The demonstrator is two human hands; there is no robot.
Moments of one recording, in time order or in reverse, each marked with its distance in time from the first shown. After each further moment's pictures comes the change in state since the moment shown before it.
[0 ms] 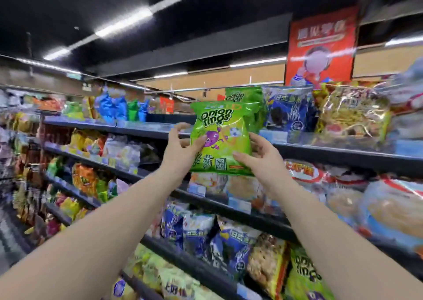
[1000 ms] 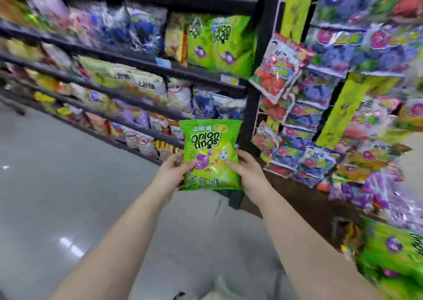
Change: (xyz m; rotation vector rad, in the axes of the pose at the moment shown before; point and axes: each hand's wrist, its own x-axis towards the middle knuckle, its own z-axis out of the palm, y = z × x) left_hand -0.654 -0.020 0.138 -0.042 -0.312 -1.036; right_hand -0.627 0.063 -0.254 0.308 0.212 0.951
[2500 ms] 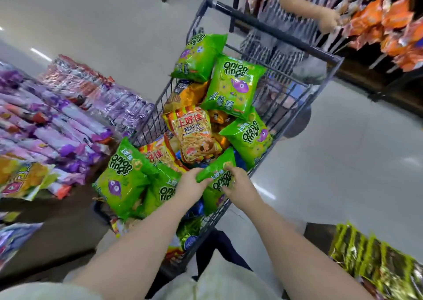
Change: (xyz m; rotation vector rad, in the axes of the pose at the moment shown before) left_hand -0.189 -0.259 0.593 1.342 -1.321 0.295; right_hand -0.379 0.142 -0.449 -0.369 1.228 0.403
